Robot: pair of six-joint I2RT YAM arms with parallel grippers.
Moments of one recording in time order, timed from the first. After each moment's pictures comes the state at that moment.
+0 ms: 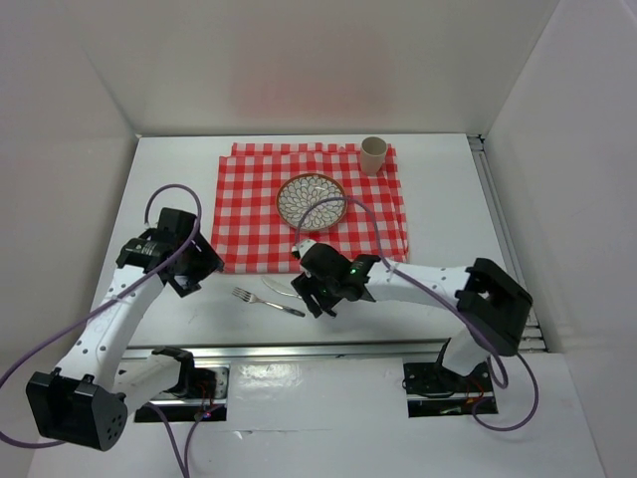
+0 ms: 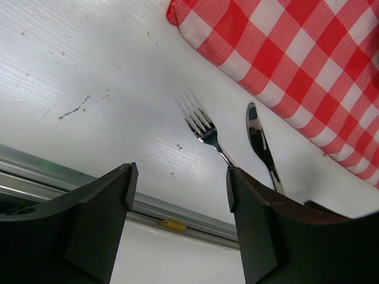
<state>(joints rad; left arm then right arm) -0.16 1.02 0.93 -1.02 -0.10 -0.88 1.01 1.54 0.94 -0.40 0.07 0.29</state>
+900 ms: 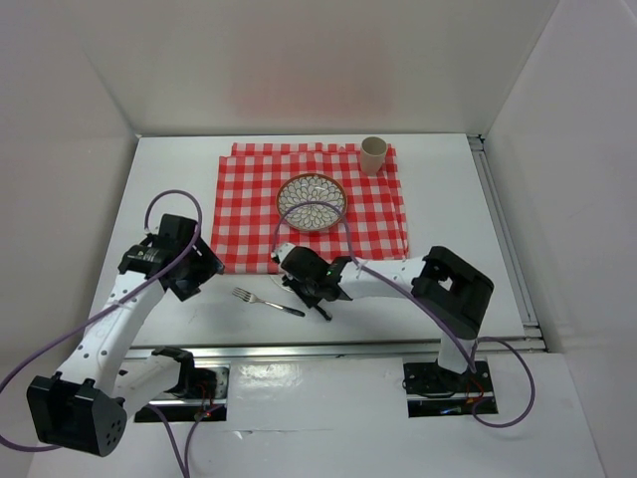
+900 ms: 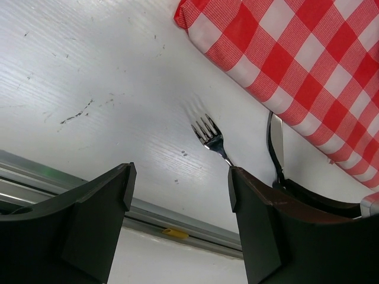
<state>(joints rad) -0.16 0.99 0.87 -0.97 -0.12 -0.89 1.03 1.79 1.04 -0.25 0.11 0.17</state>
